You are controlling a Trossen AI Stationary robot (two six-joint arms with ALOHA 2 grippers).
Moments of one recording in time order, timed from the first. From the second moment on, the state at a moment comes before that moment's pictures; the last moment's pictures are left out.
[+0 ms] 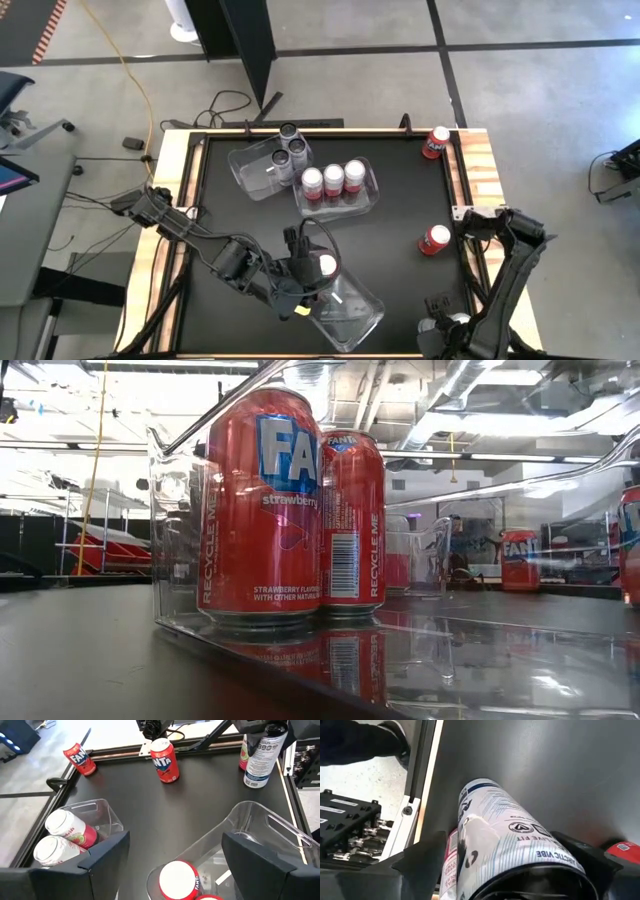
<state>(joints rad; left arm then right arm) -0.55 1.82 1.91 -0.85 -0.72 -0.29 1.08 1.90 1.63 -1.37 0.07 0.79</state>
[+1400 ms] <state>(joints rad) -0.40 1.82 1.78 -0.68 -0.47 -0.06 0.79 1.72 1.91 -1.57 0.34 0.58</state>
